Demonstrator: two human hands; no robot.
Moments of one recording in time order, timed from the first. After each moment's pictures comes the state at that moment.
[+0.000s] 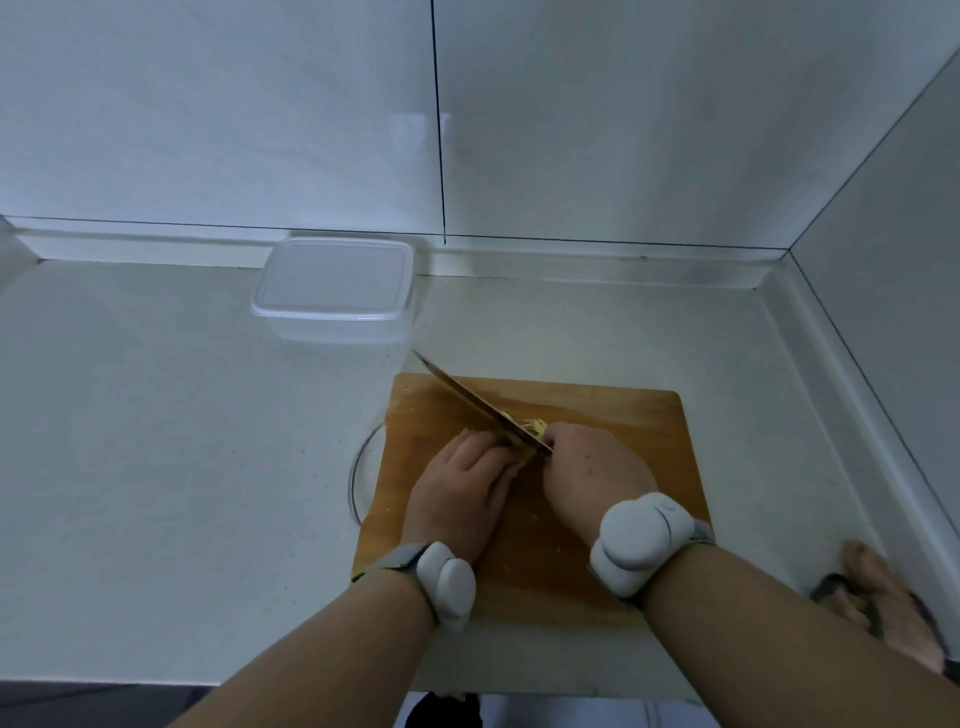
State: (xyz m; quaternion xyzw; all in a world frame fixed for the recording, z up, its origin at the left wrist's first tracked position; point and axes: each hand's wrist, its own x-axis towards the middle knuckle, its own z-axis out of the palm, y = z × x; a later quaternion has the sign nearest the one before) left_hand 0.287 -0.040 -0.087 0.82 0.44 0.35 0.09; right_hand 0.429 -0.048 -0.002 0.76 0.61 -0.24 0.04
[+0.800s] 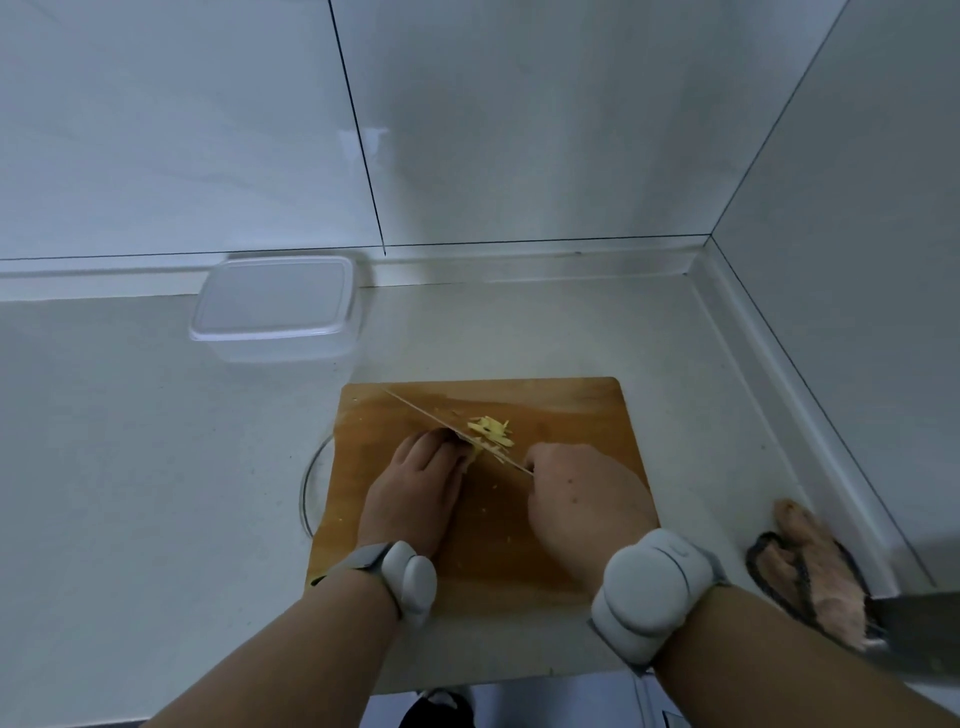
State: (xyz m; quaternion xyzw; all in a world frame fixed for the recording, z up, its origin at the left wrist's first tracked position) left_hand 0.293 -0.039 -0.089 0.84 0.46 0.28 0.04; right_hand 0.447 -0.096 0.029 0.77 0.60 -0.24 0.04
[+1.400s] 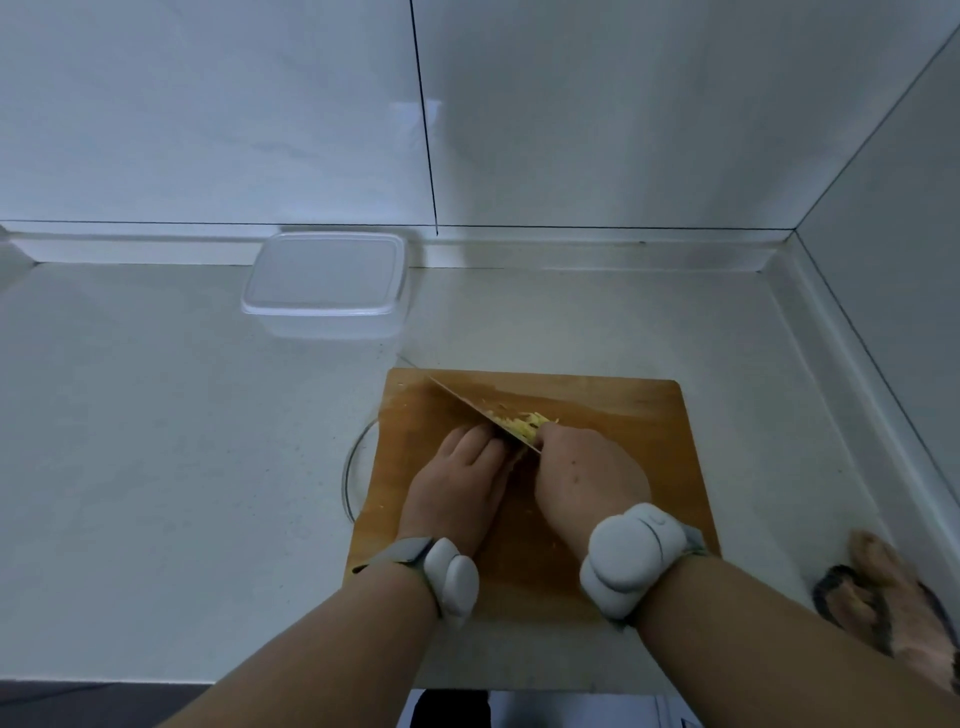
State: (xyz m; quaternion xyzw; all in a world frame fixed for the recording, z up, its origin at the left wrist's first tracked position) left_hand 0.293 -0.038 -0.089 0.84 0.45 0.30 0.03; right_hand 0.423 -0.057 0.007 0.75 0.61 -0.24 0.05
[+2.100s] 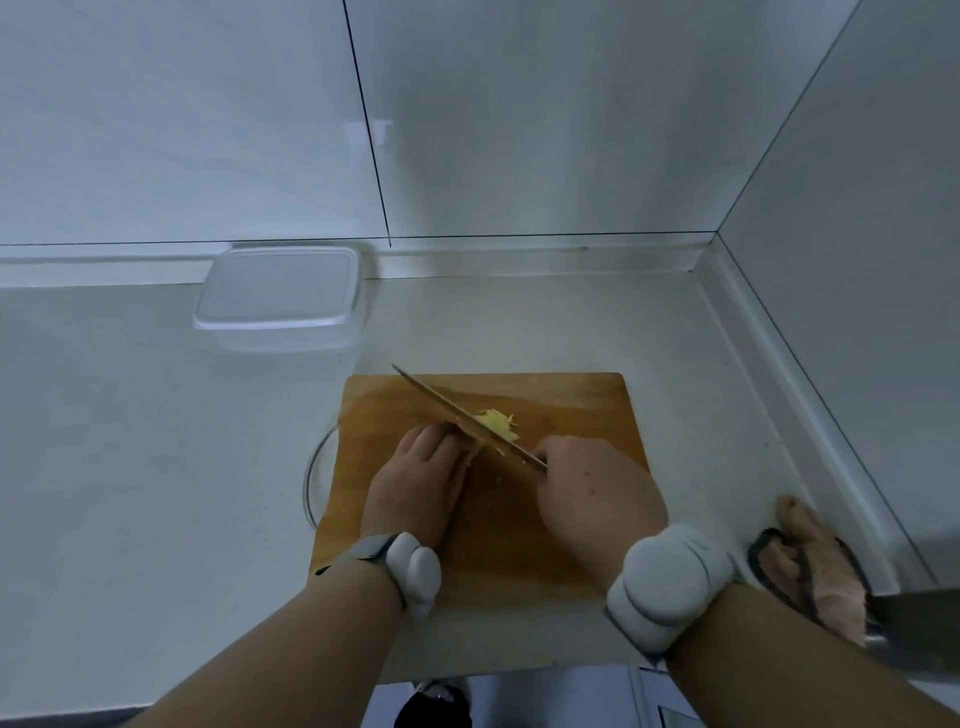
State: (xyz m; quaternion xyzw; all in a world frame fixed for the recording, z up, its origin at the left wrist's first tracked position) left_hand 0.293 -0.040 -0.085 0.84 0.46 0.28 0.04; right_hand 0.448 -0.097 0.023 0.78 0.57 -0.24 0.02
